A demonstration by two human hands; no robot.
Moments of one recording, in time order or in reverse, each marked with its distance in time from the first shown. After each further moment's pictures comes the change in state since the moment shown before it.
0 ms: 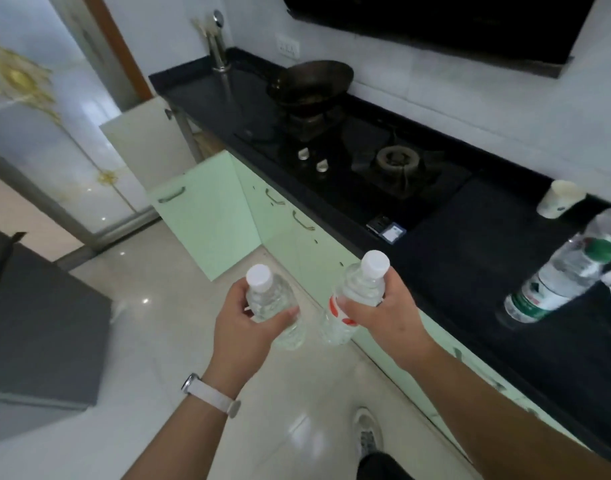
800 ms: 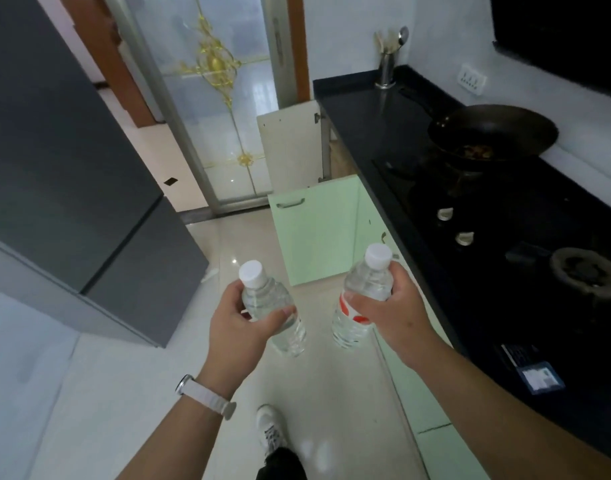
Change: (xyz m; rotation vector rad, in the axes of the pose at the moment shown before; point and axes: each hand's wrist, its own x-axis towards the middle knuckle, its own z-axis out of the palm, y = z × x) left_hand 0.119 -0.006 -0.091 0.005 0.476 -0.135; right_hand 0.194 -0.057 0.147 -0.044 -0.428 -0.063
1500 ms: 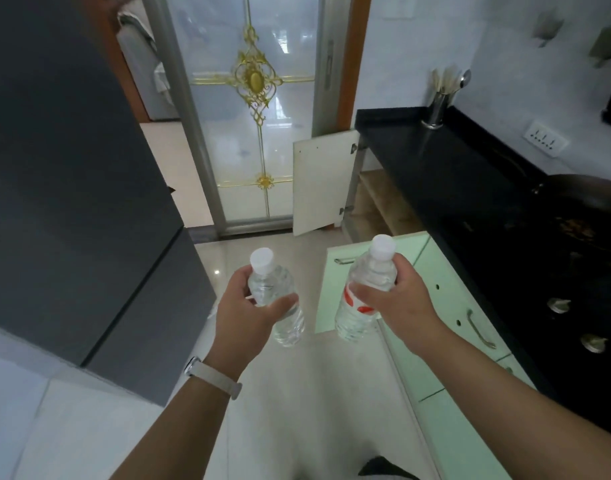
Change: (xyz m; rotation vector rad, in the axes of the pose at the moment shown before) left_hand 0.322 -0.056 -0.149 -0.097 -0.027 0.004; right_hand 0.226 -0.072 0.263 -0.190 0.019 -0.037
